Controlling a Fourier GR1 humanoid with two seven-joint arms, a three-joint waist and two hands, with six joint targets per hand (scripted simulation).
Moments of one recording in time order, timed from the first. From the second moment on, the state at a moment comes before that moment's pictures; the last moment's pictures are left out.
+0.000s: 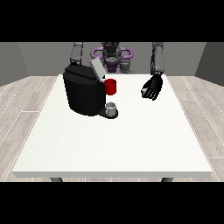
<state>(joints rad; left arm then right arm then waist) -0.54 0.46 -0.13 -0.82 -0.77 -0.02 -0.21 -0.27 -0.03 0.03 -1.36 0.16 -0.16 -0.01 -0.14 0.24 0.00</state>
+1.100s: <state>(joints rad) -0.68 0.36 -0.08 -0.74 -0.78 -0.20 -0.27 -0.25 -0.03 -0.01 -1.15 0.19 -0.21 -0.03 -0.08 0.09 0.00</state>
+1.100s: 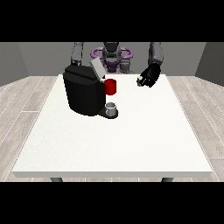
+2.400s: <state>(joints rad) -1.07 0.40 0.11 -0.74 -0.70 -0.44 -0.06 -0.32 -0.02 0.04 -1.24 0.19 -0.17 -0.03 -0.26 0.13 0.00</state>
